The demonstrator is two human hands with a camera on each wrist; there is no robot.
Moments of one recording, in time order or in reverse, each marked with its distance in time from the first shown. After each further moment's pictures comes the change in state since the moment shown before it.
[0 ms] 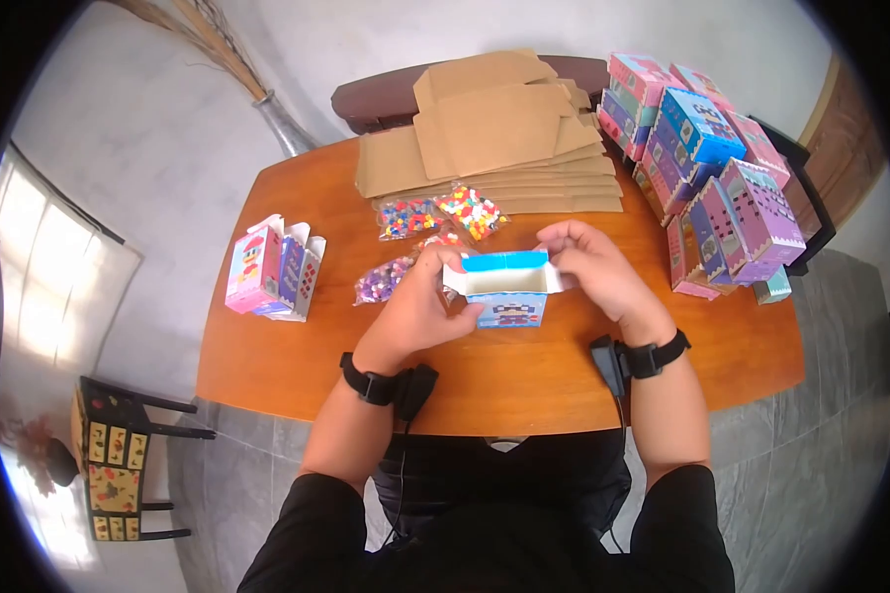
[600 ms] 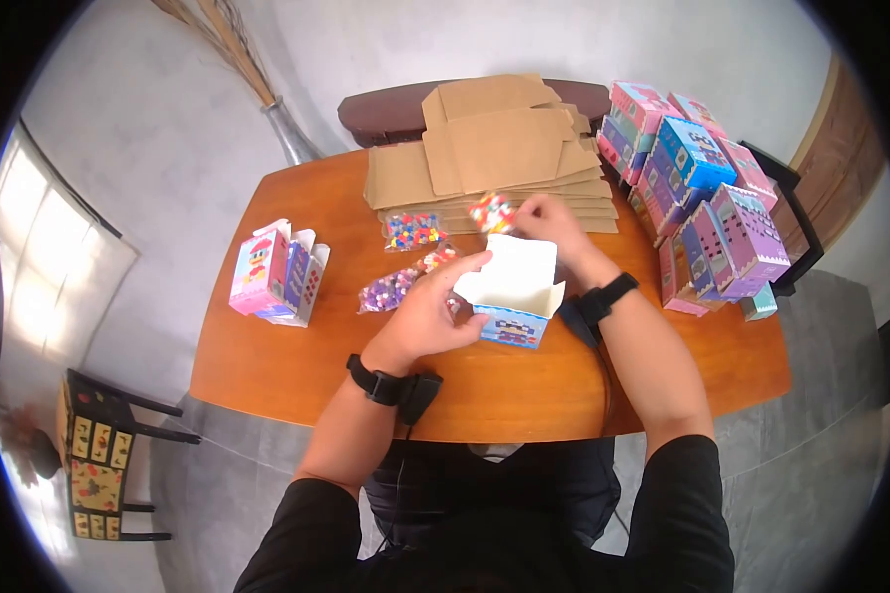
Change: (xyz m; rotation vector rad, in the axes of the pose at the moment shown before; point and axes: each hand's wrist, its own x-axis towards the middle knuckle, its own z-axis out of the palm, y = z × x) left_hand 0.001 0.001 -0.006 -0.065 -0.094 -0.100; right_hand 0.114 0.033 -0.008 -0.234 0.082 -0.089
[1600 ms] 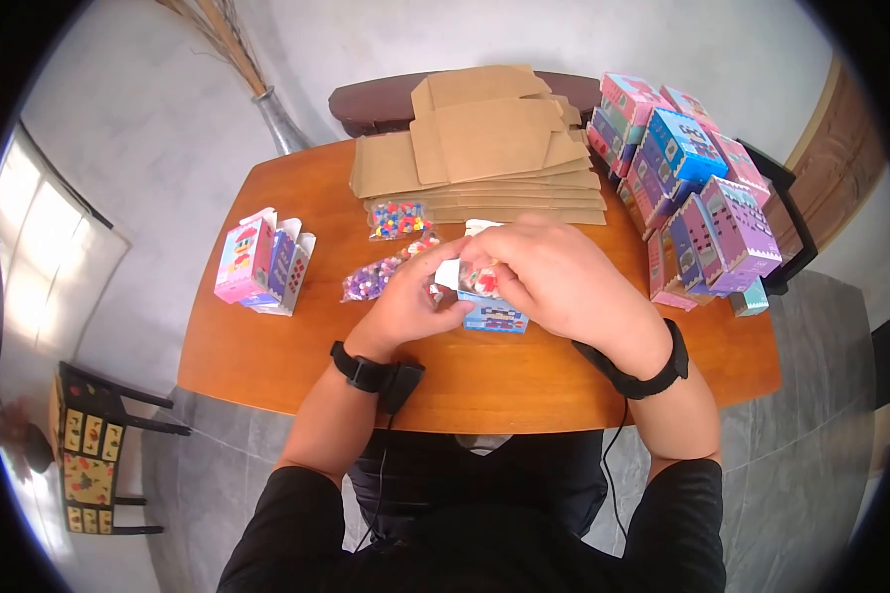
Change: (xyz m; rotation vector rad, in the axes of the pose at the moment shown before) left_hand 0.003 -0.007 0.002 0.039 0.077 0.079; right_hand -0.133 -0.152 0.020 -0.804 -0.206 -0.694
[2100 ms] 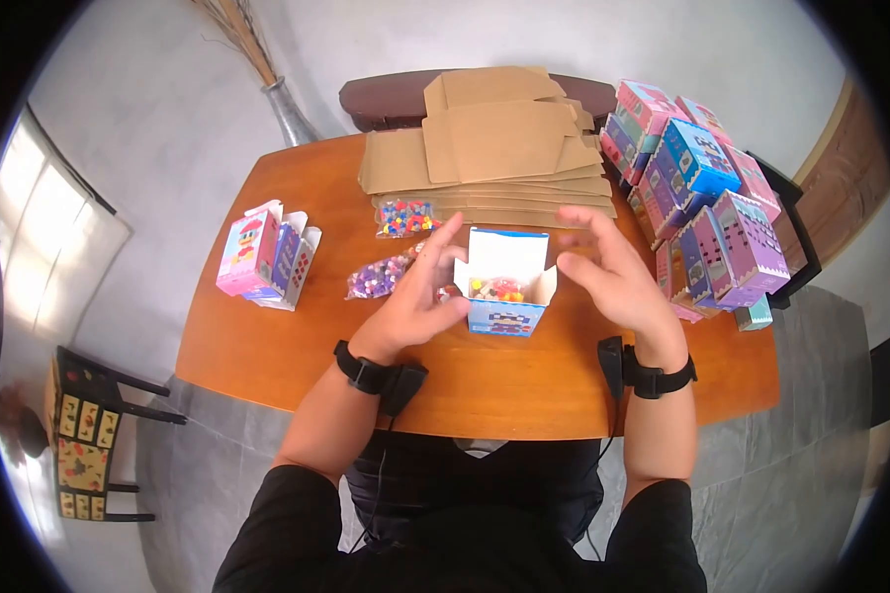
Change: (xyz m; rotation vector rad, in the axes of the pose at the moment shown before) left_hand -0.004 0.002 0.002 -0.340 -0.029 -0.031; right_hand -0.049 0.068 0.014 0.682 0.111 0.572
